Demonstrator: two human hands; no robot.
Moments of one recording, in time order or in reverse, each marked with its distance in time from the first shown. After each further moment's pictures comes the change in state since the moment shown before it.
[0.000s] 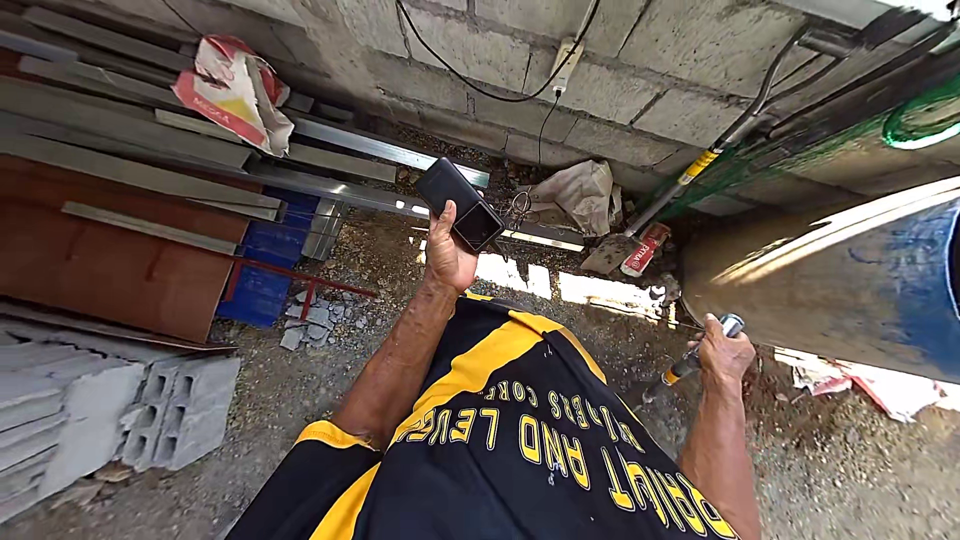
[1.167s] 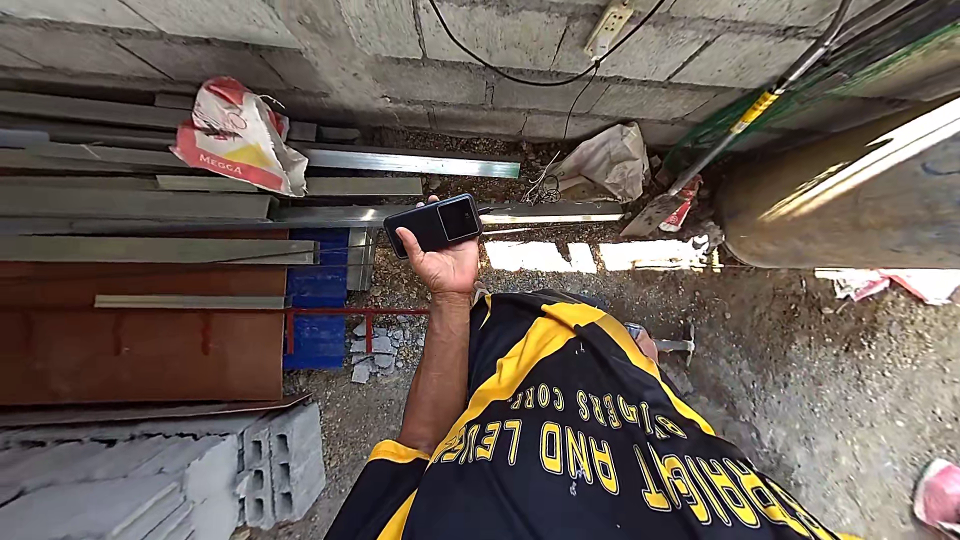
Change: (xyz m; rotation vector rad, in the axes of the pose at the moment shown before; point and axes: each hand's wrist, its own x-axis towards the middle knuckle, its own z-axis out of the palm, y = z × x) left_hand 0.110 0.173 -0.127 -0.429 0.020 0.030; right_hand -0.227 0.081 0.235 -0.676 -0.424 0.123
